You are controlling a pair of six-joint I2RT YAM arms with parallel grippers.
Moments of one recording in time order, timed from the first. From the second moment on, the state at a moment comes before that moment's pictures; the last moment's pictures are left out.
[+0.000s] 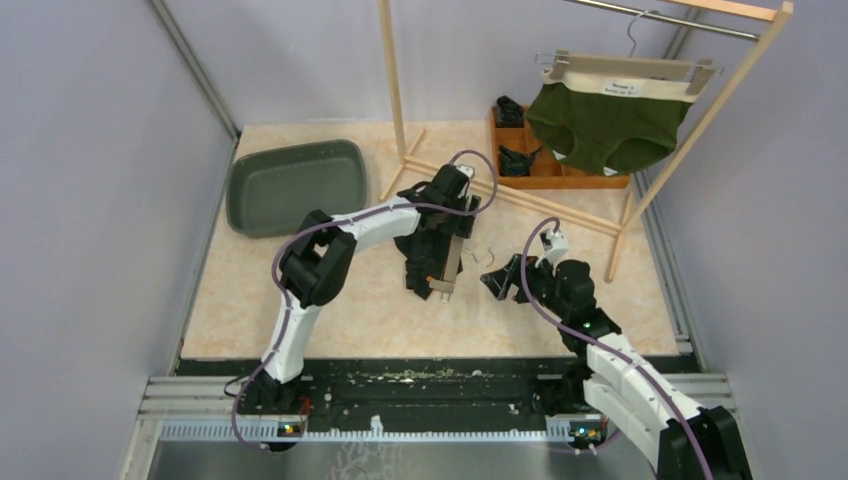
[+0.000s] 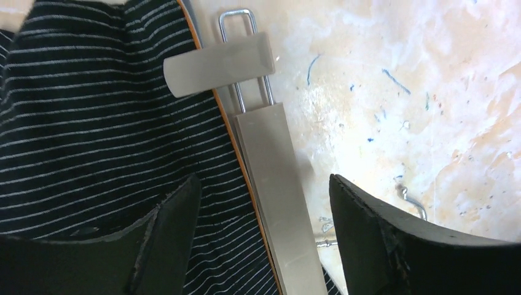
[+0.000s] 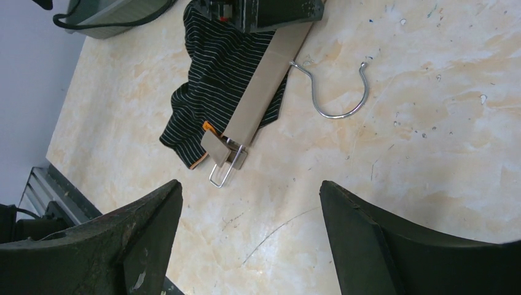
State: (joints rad) left arm -0.77 2.21 1.66 -0.28 -0.11 -0.31; right arm 0.35 0.74 0.19 0.20 -0.30 0.54
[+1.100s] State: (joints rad) left arm -0.91 2.41 1.98 -0.60 -0.67 -0.42; right arm 0.35 0.72 0.16 0.22 -0.30 0.54
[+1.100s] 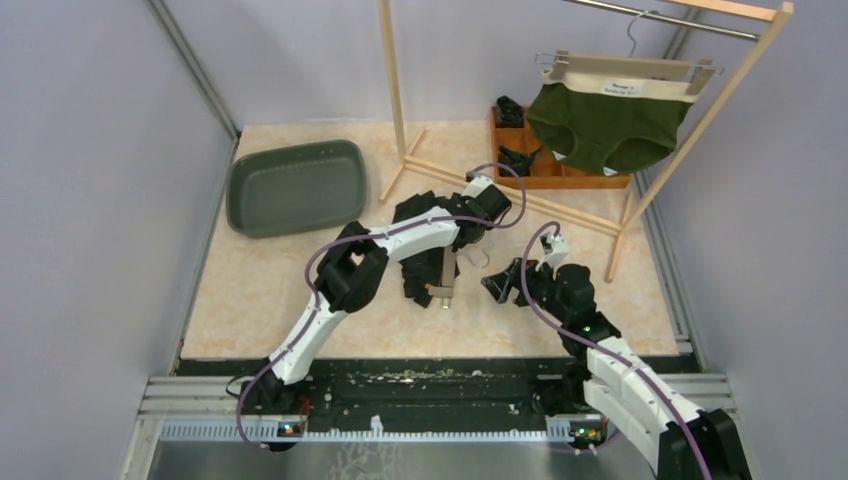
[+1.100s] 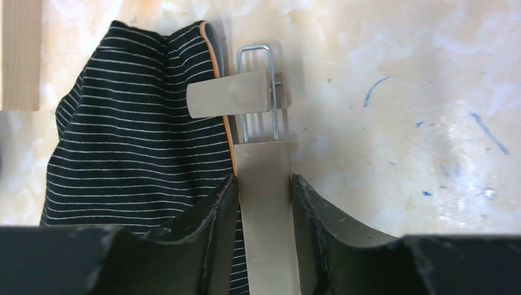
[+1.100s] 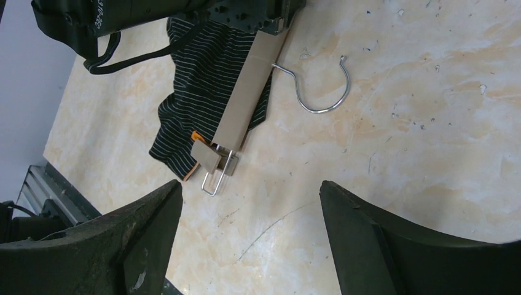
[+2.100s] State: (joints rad) left arm -0.85 2.19 1.89 -0.54 -0.42 -0.40; right arm 0.43 0.86 0.12 0.52 -0.27 0.63
